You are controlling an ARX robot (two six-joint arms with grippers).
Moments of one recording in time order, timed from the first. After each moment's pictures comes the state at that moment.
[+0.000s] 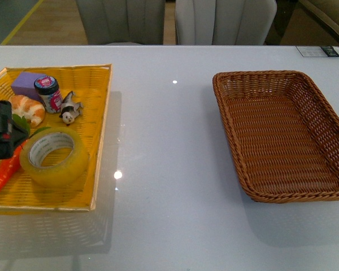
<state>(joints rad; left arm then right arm) 0.00 1.83 0.62 0.29 0.05 -0.13 0.00 0.01 0.02 0.00 0.00 0.00</state>
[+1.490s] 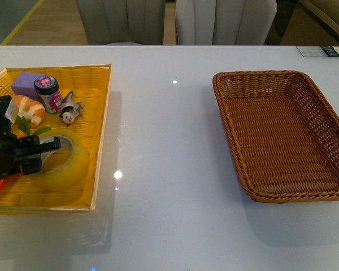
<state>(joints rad) -0.01 2.21 0.87 0.27 -0.03 -0.27 0.00 0.01 0.02 0.00 0.00 0.00</state>
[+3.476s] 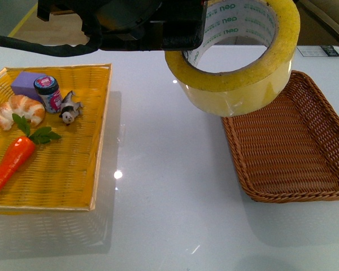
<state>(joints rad) -0.60 1.64 1.04 -0.07 0.02 -0.31 0.12 0.73 0.29 0.13 -0.26 0.64</state>
